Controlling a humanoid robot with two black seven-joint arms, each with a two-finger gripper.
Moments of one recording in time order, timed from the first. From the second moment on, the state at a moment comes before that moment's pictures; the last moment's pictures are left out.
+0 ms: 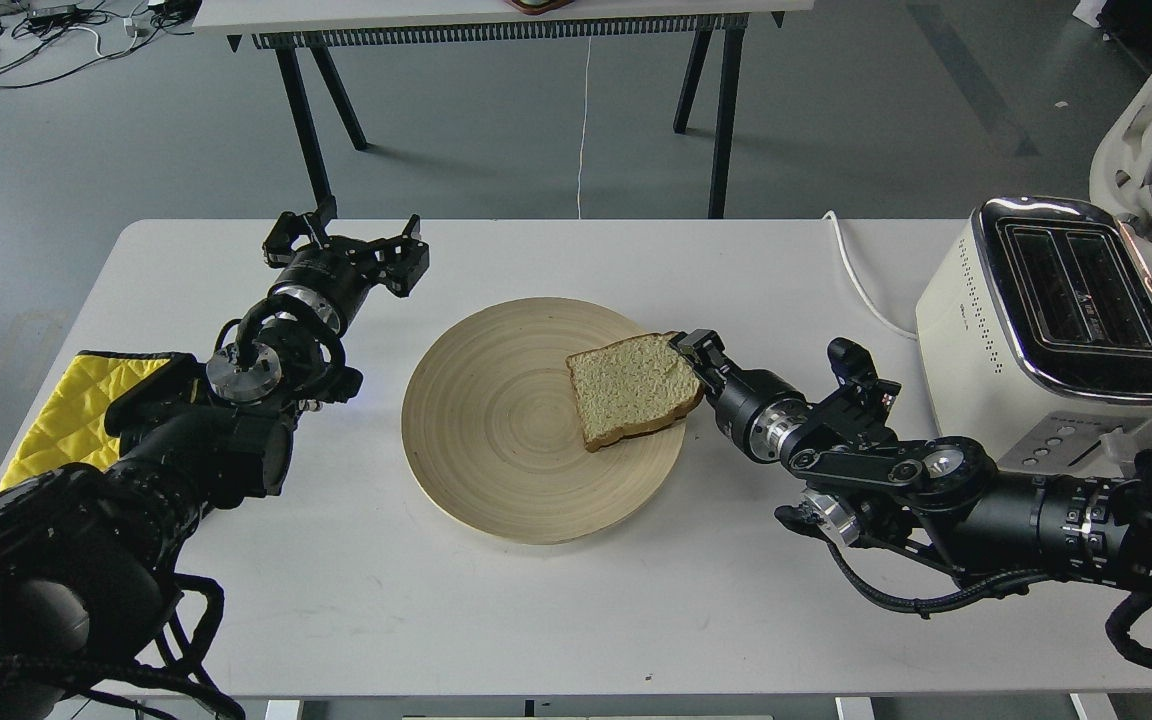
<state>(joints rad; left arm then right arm) -0.88 -0.01 -0.63 -0.16 -1.03 -0.49 0.15 0.97 -0.16 -0.30 0.89 -0.10 -0.35 0.33</state>
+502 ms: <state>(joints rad) -0.88 -0.01 -0.63 -0.16 -1.03 -0.49 0.15 0.98 -0.16 -0.29 0.91 -0.10 -0.36 0.34</state>
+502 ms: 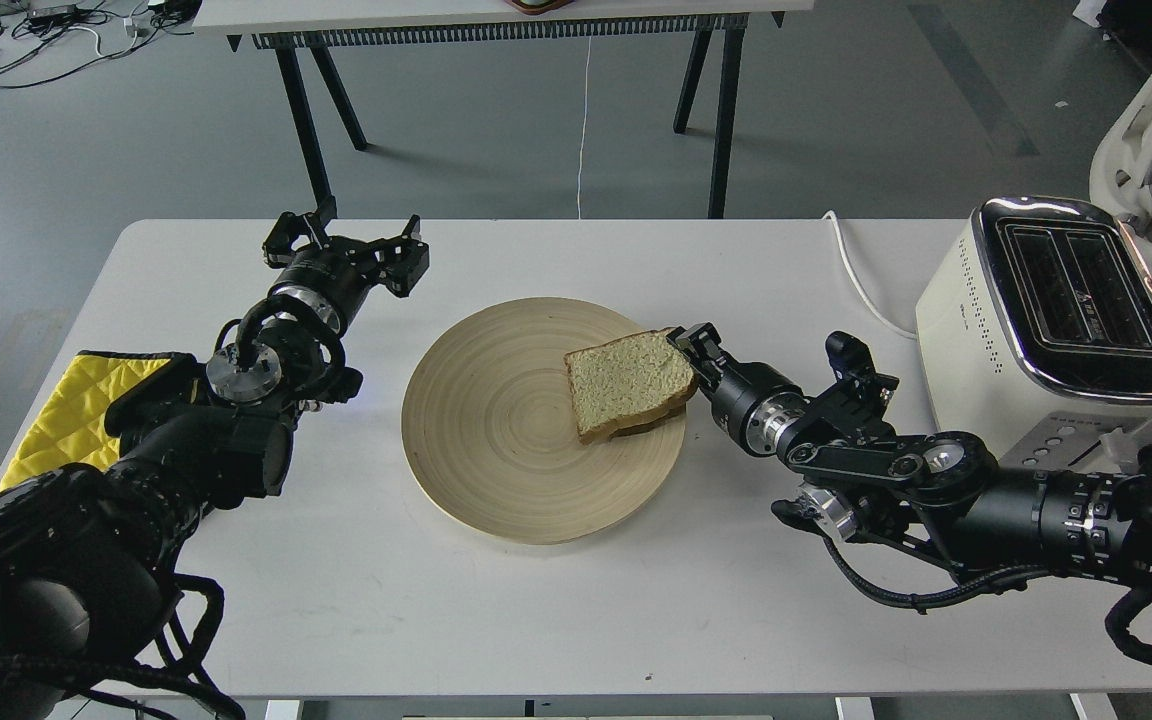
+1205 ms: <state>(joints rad) -0.88 -0.01 -0.63 -0.16 -1.03 -0.49 0.15 1.10 -0.27 -0.13 0.93 -0.11 -0.35 0.33</state>
